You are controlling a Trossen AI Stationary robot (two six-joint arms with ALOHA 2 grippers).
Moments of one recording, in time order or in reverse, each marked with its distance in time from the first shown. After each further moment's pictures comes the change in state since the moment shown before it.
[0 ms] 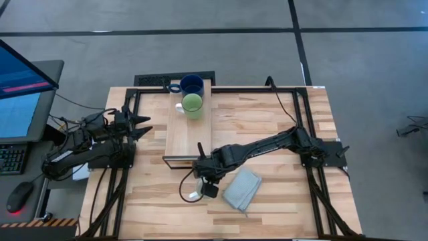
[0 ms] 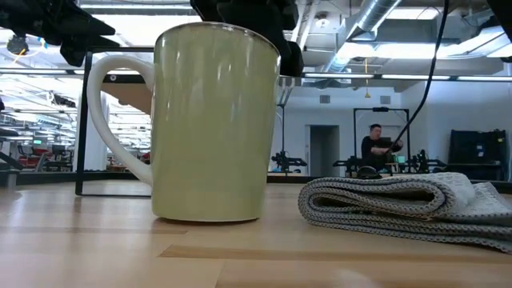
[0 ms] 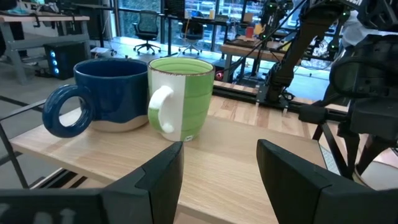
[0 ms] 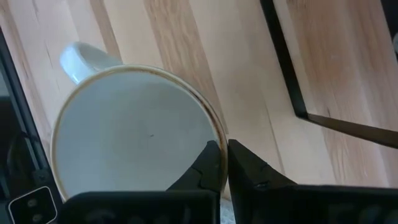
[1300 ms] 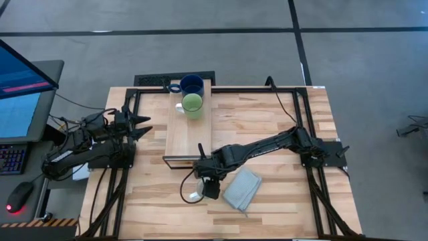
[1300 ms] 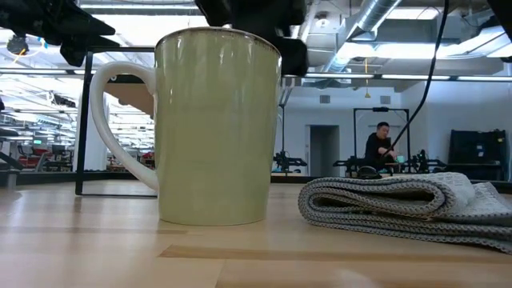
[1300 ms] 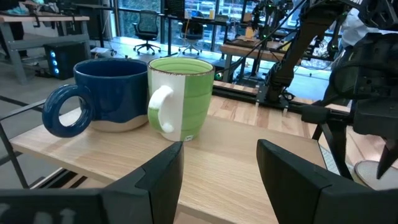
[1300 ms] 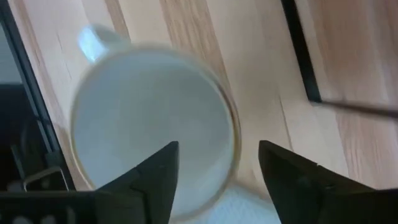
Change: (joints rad) left arm 0.000 0.000 0.000 0.000 0.000 0.000; right arm 0.002 -0.004 0.002 -0.033 -0.052 -0.002
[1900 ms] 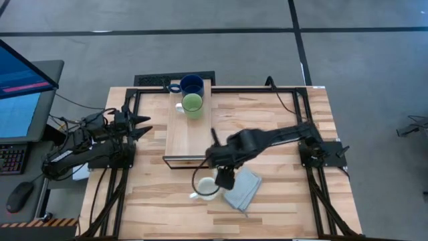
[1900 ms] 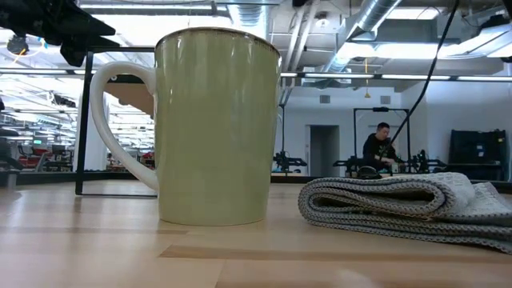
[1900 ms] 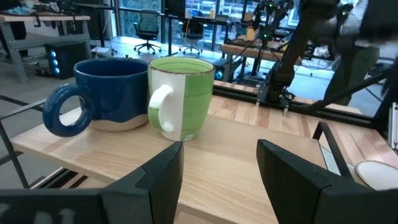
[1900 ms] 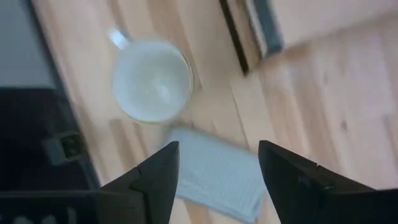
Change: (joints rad) left arm 0.000 0.000 0.000 0.000 -0.001 0.000; right arm 0.004 -0.133 0.256 -0.394 0.109 0.003
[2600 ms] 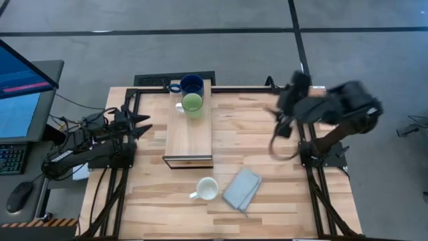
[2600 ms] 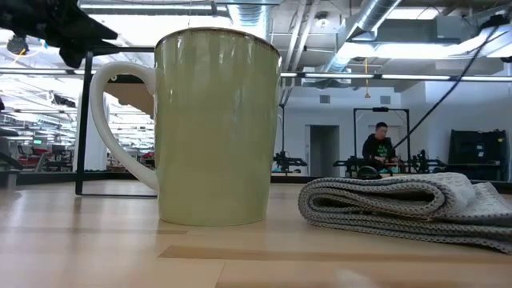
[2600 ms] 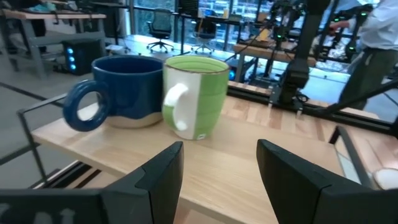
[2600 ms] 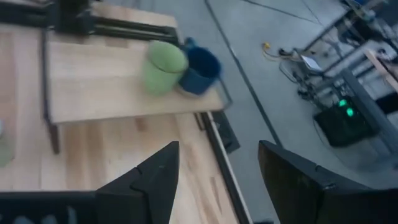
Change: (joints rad) left arm 0.000 0.006 0.000 -0.003 -0.056 -0.015; right arm 0.025 -0.601 -0.076 -0.071 0.736 -0.462
